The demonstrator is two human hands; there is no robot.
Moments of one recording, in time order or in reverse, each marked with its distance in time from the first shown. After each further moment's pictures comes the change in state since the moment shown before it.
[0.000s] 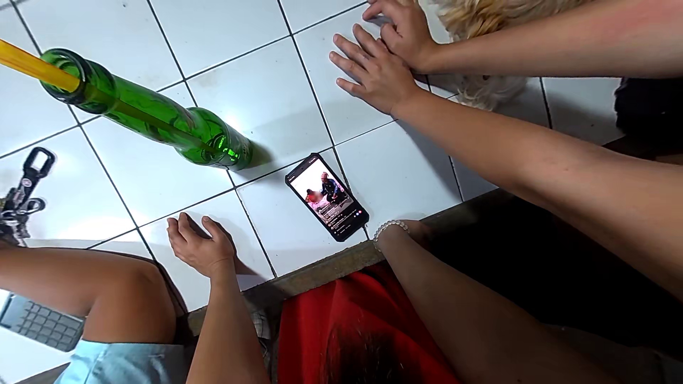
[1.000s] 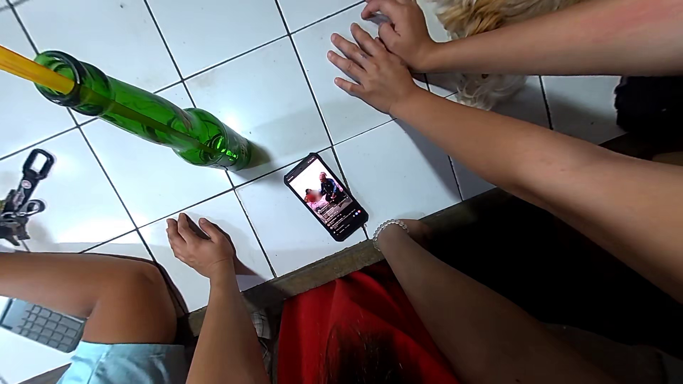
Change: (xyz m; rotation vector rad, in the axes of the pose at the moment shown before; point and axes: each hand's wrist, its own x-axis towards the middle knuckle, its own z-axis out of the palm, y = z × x) left_hand 0.000 0.002 -0.002 -0.002 0.003 0.007; right_hand 0.000 0.000 0.001 -0.013 0.012 -0.007
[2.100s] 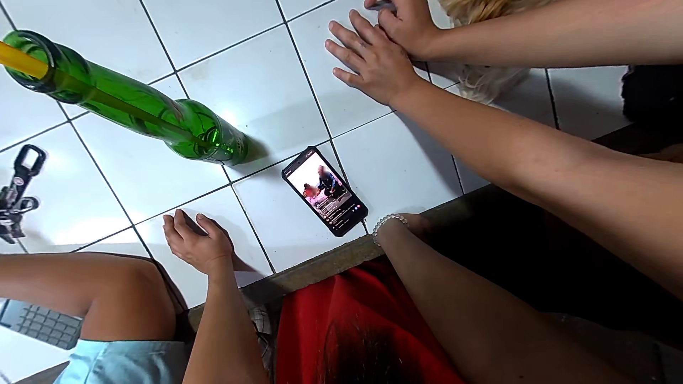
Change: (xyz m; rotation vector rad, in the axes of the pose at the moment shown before) left_hand 0.000 -0.004 0.003 -0.004 0.018 0.007; right_hand 0.000 -0.001 -0.002 -0.150 -0.032 -0.039
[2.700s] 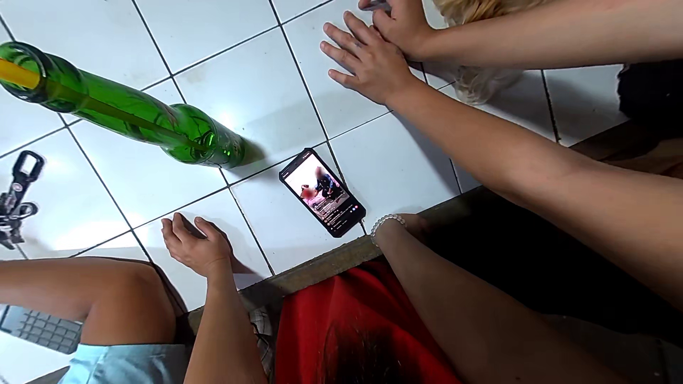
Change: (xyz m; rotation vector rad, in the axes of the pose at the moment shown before) left_hand 0.000 0.002 -0.002 0.007 -0.003 0.004; right_hand 0.002 0.001 0.002 0.098 0.017 0.036
